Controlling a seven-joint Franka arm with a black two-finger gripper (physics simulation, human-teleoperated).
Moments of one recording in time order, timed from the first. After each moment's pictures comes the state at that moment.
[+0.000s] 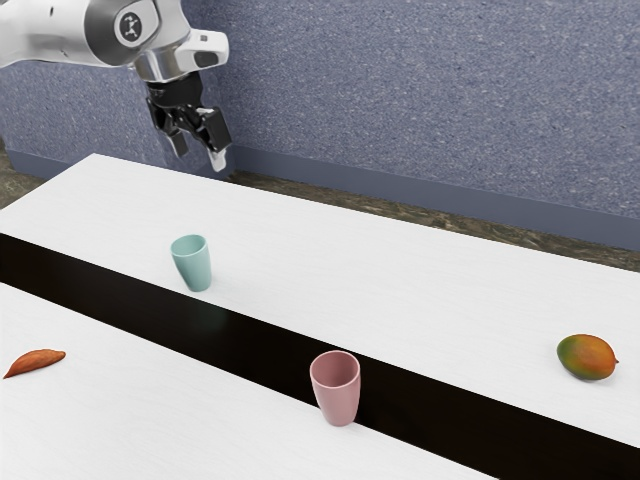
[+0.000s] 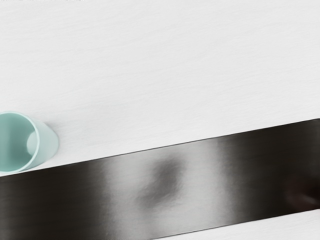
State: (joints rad) arm -0.18 0.07 0.20 -1.56 -0.02 1.73 0.21
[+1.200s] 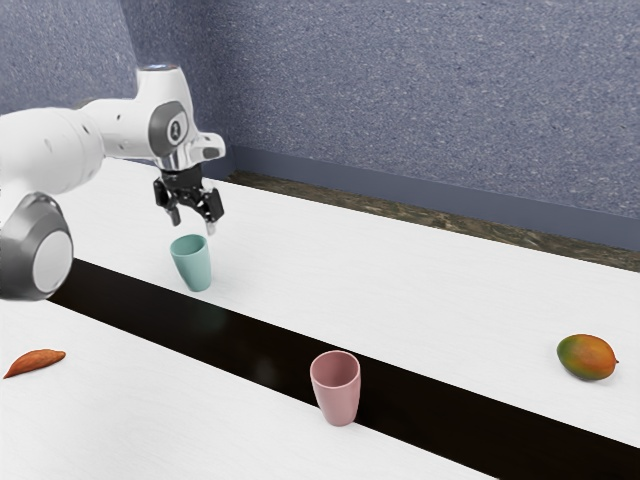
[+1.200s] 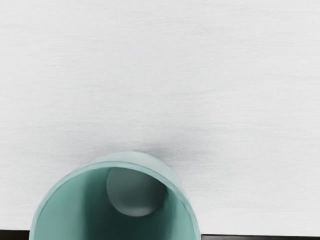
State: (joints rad) arm 0.03 0.64 0.28 -1.30 -0.15 1.89 0.29
